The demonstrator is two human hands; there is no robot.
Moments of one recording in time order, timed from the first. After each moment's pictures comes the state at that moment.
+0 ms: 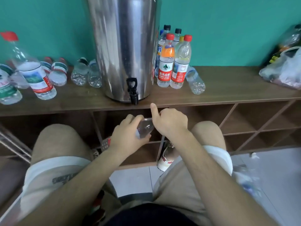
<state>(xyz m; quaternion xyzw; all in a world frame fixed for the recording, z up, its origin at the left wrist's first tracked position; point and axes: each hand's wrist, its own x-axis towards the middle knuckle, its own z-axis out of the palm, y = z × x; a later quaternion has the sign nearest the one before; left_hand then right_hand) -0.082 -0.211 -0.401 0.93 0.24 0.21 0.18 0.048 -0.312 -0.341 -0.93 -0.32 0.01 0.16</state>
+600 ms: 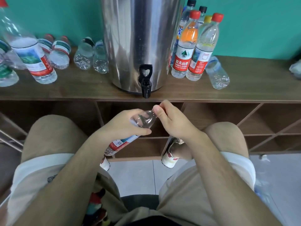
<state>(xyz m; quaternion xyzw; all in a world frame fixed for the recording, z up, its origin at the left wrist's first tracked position) -0.082 -0.136 -0.410 0.86 0.23 0.04 0.45 0.078 -0.288 -0.396 -0.76 -0.51 0.14 0.37</state>
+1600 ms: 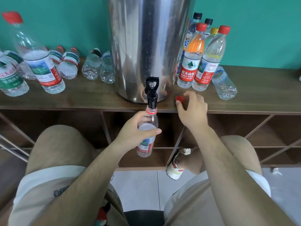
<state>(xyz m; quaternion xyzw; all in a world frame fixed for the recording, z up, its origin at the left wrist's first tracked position) -0.064 -0.149 -0.417 0.76 0.27 0.16 0.56 0.139 -0.262 -0.391 -0.87 -0.36 -0.09 0.32</state>
